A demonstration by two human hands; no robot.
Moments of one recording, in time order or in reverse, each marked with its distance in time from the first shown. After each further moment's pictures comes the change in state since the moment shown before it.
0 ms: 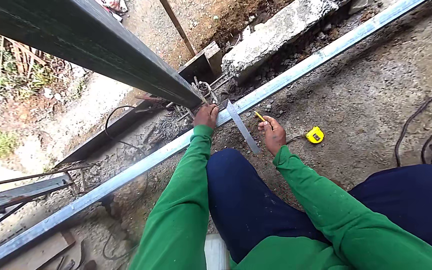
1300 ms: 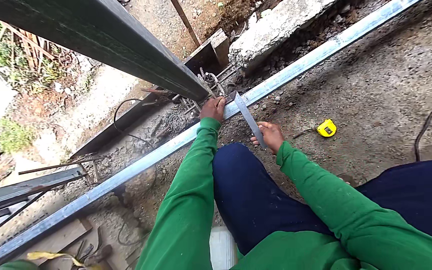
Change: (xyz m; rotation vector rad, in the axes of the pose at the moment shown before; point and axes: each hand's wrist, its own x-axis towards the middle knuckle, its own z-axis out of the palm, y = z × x) left_hand 0.002 -0.001 -0.006 -0.054 -0.009 -0.005; right_hand -0.014 -0.011 0.030 0.179 -0.283 0.474
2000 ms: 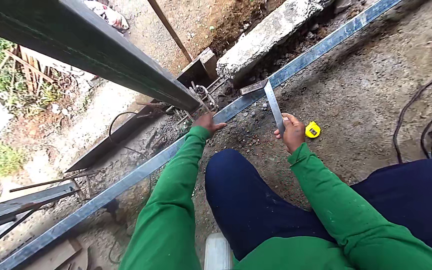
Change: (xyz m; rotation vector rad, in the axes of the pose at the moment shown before) left_hand -0.008 0.016 -0.010 0.311 -0.383 0.025; right_hand -0.028 -0.004 -0.088 0.140 0.379 -0.297
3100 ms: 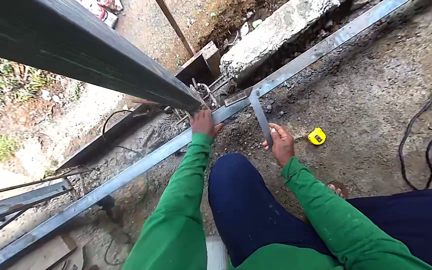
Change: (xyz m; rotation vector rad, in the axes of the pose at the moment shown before) left_hand -0.002 0.000 0.009 0.019 0.382 -0.075; right_hand -0.005 0.010 0.047 -0.020 -0.138 -0.051
